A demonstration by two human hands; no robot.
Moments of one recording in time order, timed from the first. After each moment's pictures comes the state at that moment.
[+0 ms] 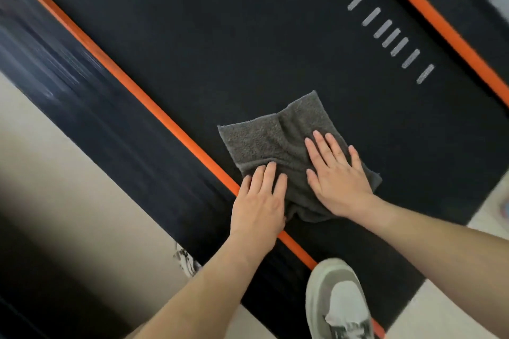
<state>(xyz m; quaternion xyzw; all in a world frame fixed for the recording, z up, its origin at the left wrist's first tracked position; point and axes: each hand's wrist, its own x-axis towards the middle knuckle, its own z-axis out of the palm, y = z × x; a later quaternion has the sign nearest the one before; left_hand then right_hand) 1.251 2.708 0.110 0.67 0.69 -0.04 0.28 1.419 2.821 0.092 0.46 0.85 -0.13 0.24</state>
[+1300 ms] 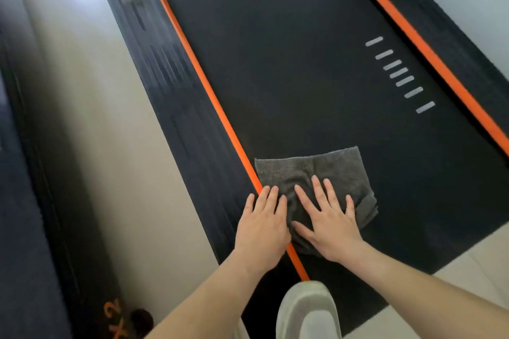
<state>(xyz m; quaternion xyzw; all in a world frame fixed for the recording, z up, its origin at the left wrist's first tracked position) 1.379 2.619 0.120 0.58 0.78 0.00 0.25 1.510 2.734 0.108 0.35 0.88 -0.14 0.28</state>
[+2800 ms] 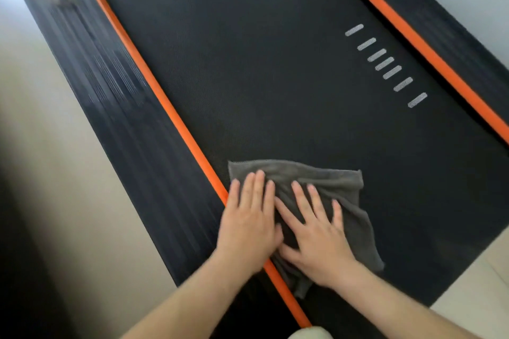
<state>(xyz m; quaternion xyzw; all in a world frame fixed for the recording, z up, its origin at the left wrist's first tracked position) 1.340 2.675 0.080 0.63 0.77 -0.03 0.12 1.494 2.744 0.079 0.35 0.91 -0.17 0.17</state>
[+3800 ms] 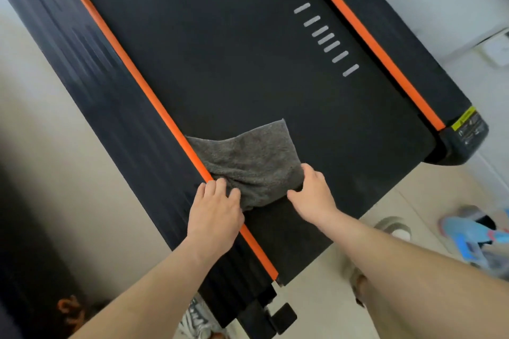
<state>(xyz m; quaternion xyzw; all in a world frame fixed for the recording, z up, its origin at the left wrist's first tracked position) 1.406 2.610 0.139 0.62 0.76 -0.03 0.17 1.561 2.749 0.163 0.64 0.67 -0.35 0.16</state>
